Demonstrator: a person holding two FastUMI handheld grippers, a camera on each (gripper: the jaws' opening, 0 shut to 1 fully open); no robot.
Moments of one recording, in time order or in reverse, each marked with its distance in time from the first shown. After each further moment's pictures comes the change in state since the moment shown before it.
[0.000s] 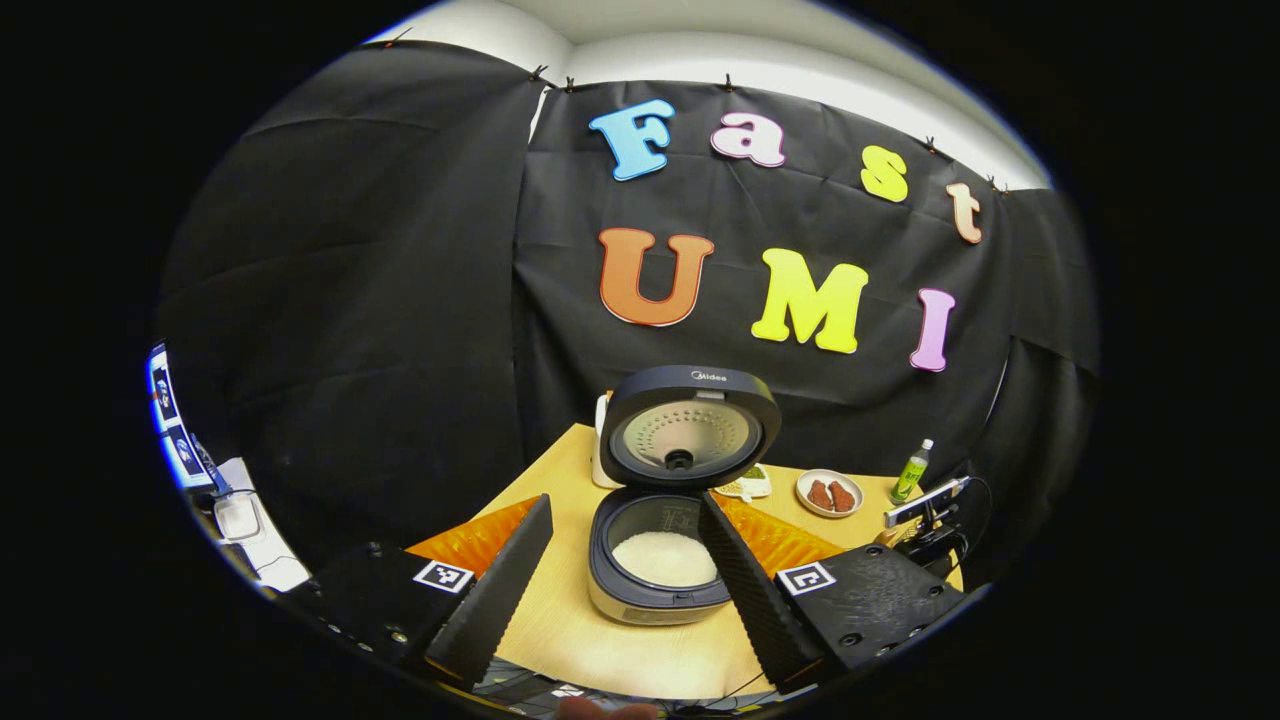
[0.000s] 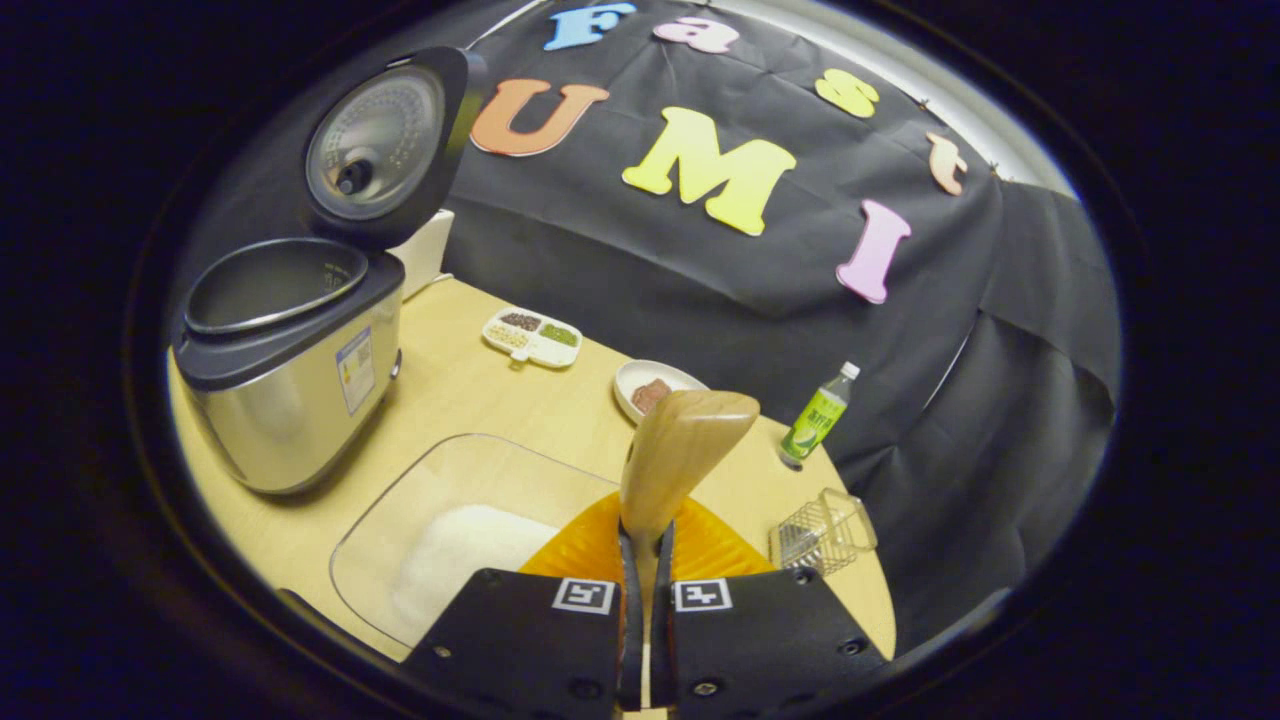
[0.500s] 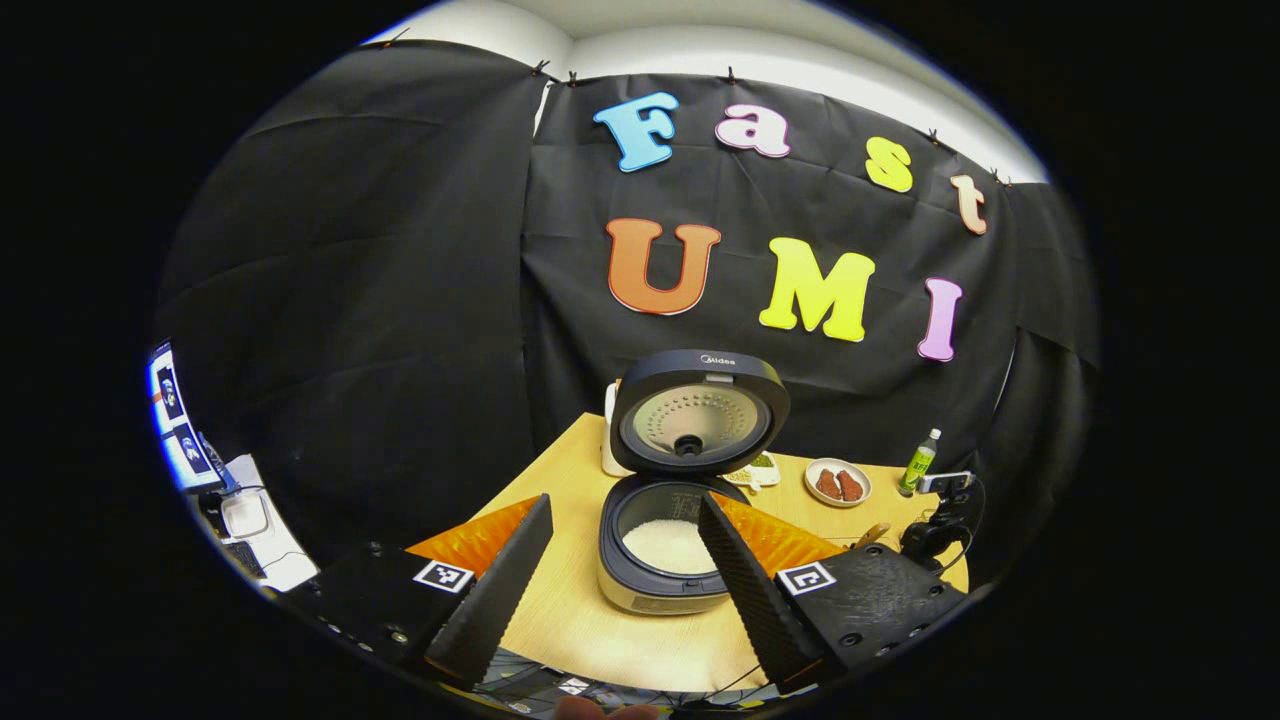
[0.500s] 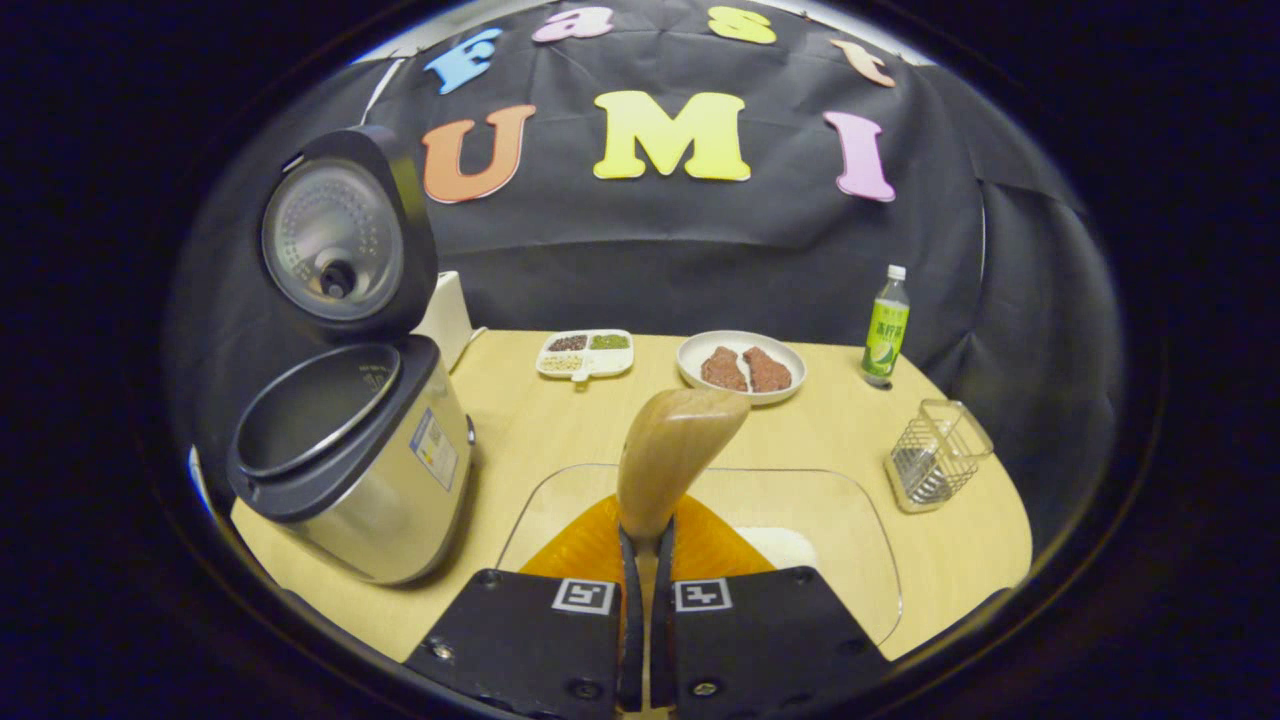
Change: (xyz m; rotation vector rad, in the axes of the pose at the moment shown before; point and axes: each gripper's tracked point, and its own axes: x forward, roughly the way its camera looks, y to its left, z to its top) left arm -0.011 0.002 -0.010 0.006 0.032 0.024; right arm -0.008 0.049 0.006 0.393 0.083 0.203
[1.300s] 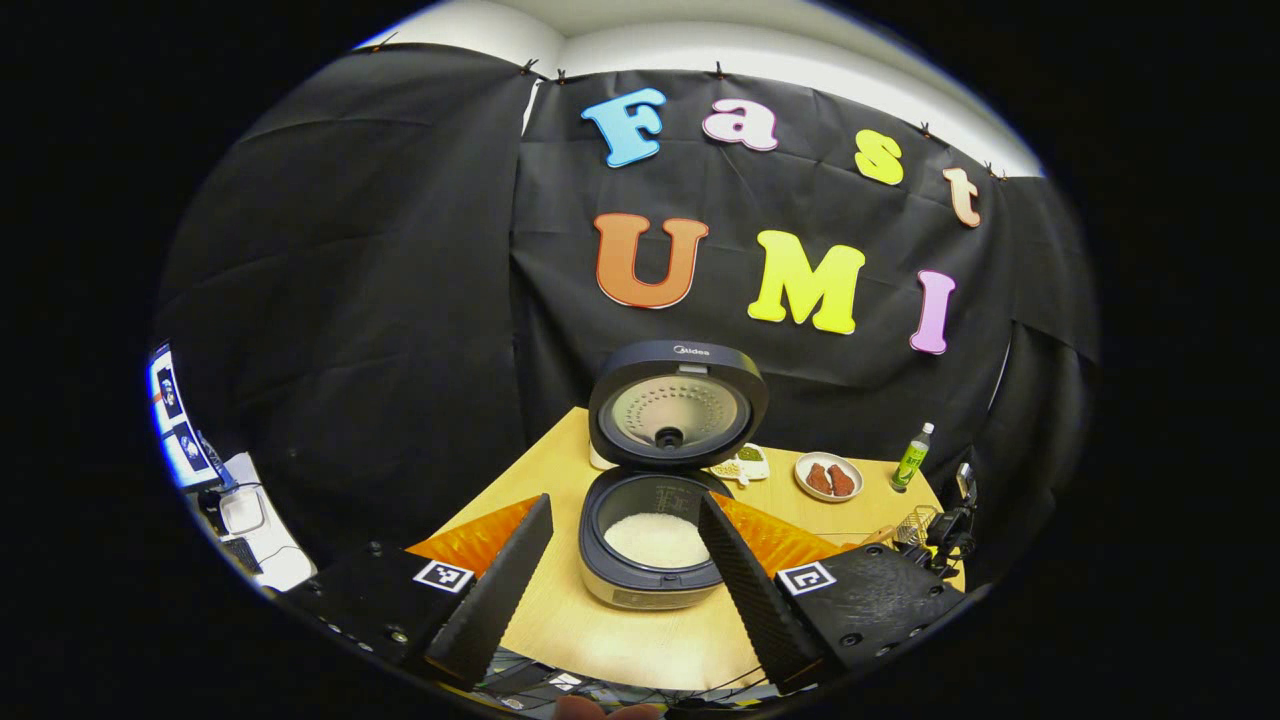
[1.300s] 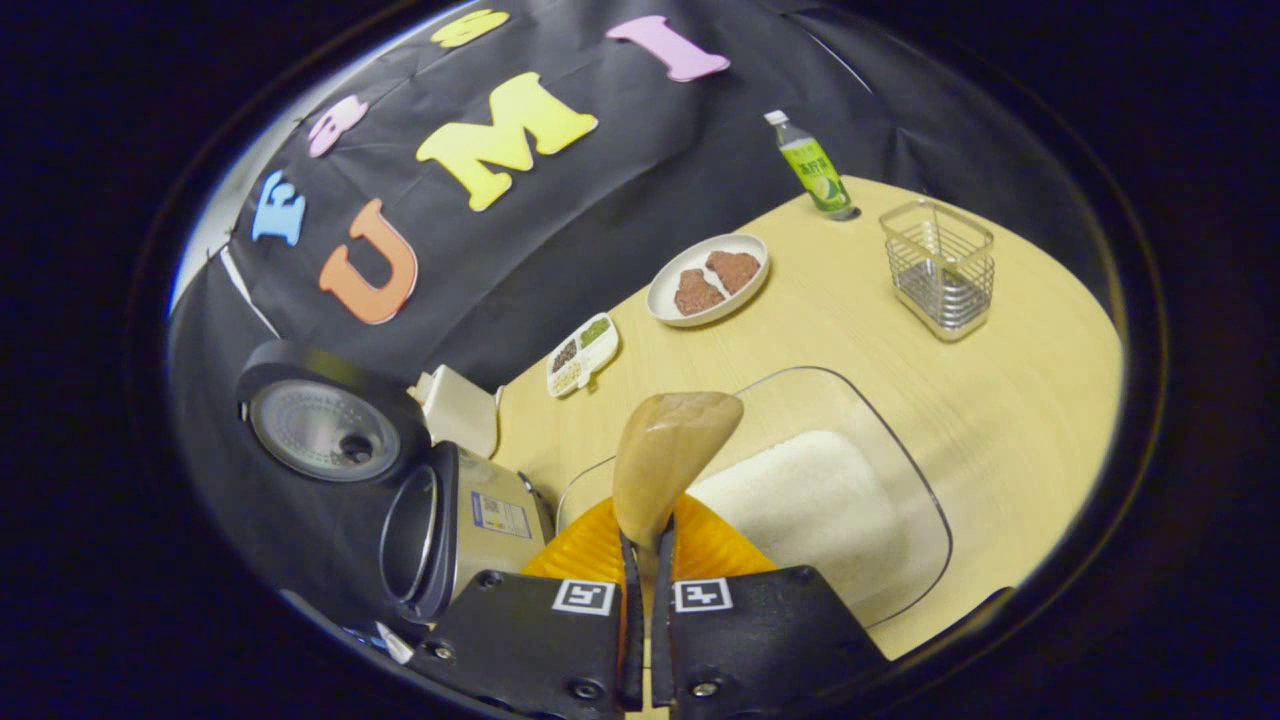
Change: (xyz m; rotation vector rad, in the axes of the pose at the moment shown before) left arm -0.001 -0.037 -0.004 0.007 0.016 -0.021; right arm -0.016 -0.020 -0.004 0.649 0.159 0.171
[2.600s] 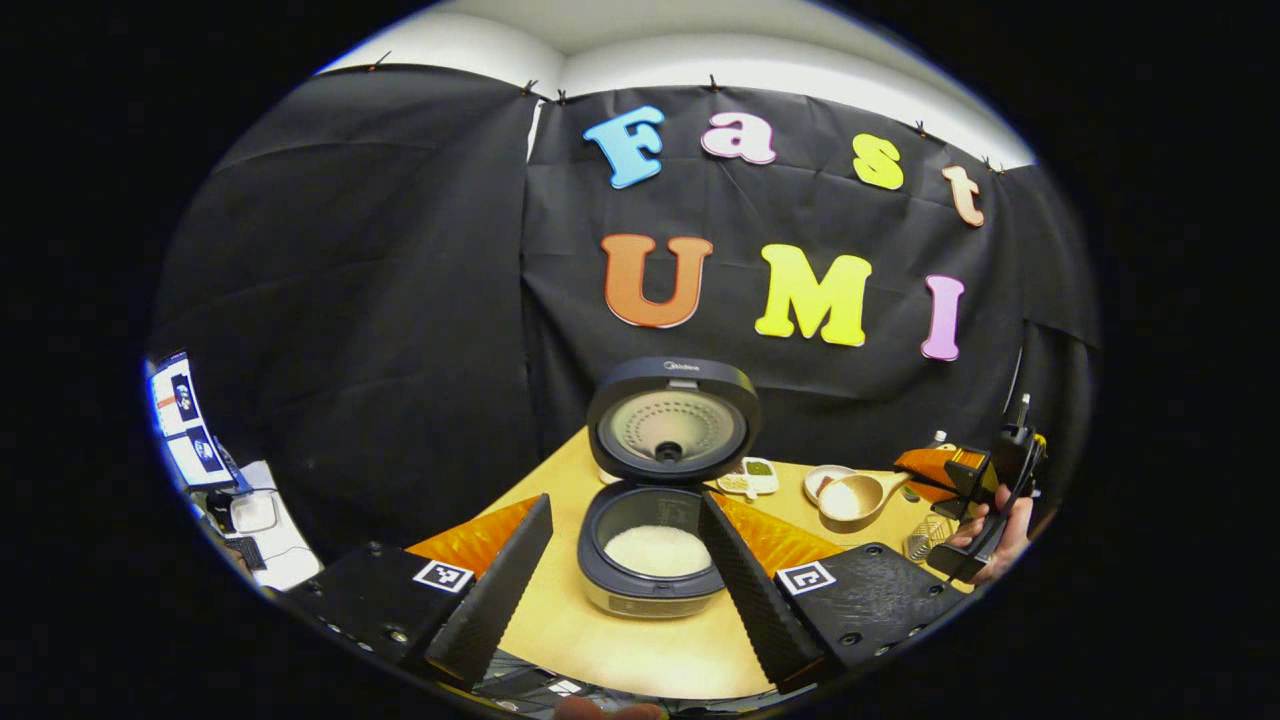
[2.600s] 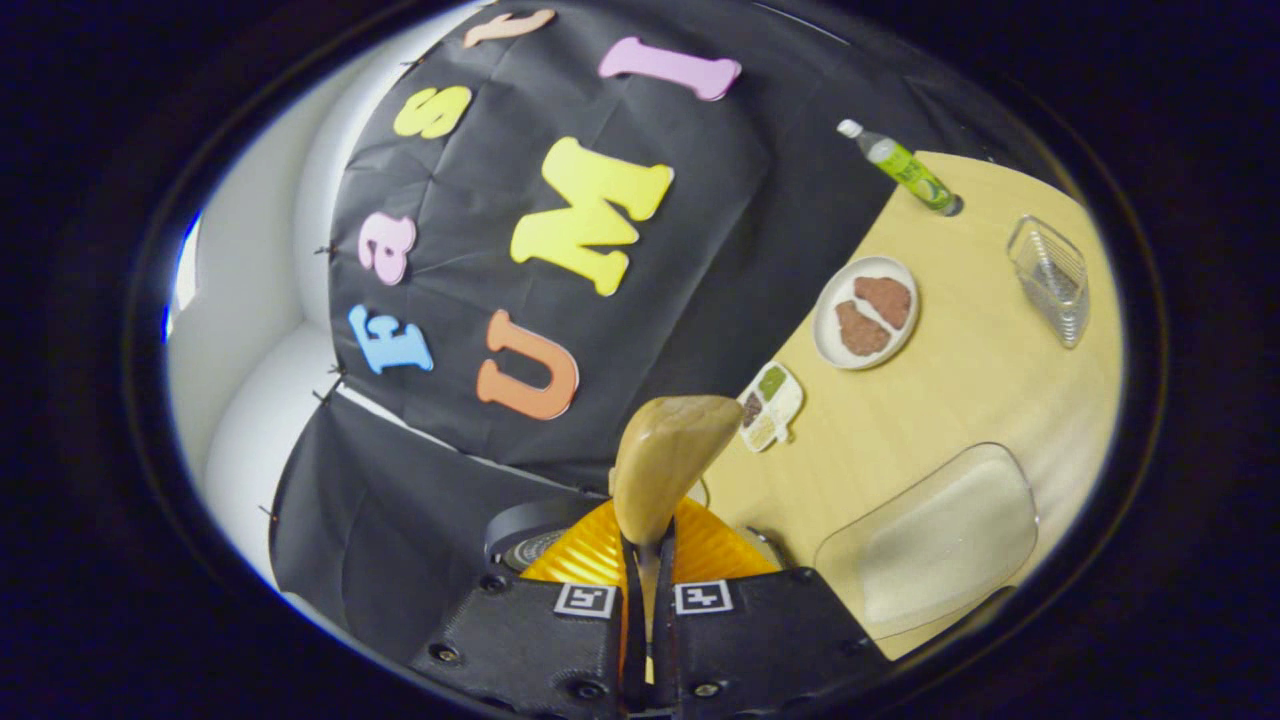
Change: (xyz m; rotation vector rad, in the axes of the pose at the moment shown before) left arm -0.020 0.008 0.015 0.006 -0.105 0.106; right arm -0.068 0.182 0.108 0.177 -0.005 0.459
